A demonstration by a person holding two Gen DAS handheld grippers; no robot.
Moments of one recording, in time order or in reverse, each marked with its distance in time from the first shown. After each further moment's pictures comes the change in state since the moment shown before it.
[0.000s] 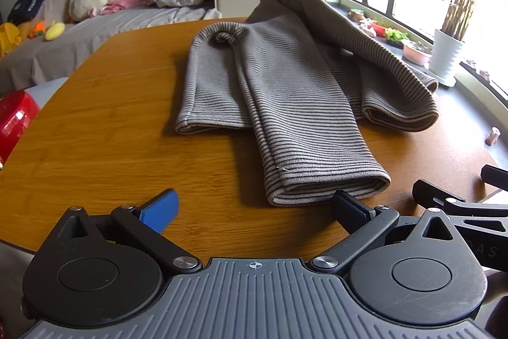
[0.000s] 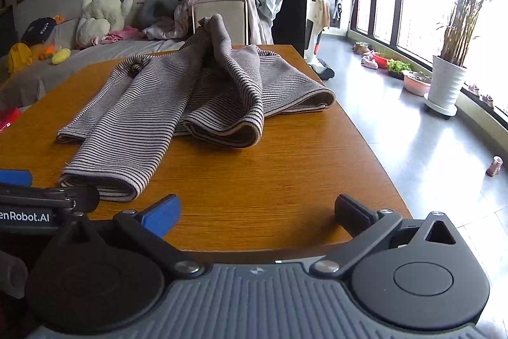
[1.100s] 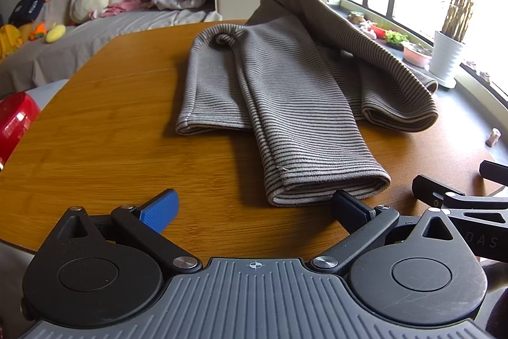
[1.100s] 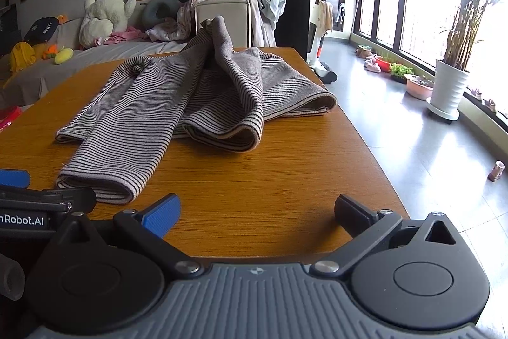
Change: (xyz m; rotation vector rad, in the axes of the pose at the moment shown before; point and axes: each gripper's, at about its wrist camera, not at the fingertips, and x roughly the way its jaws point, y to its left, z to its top) left arm 0.002 -0.001 -0.002 0.004 -0.023 0.005; right arm 0.006 -0.002 0.002 -0.005 -0.010 0.012
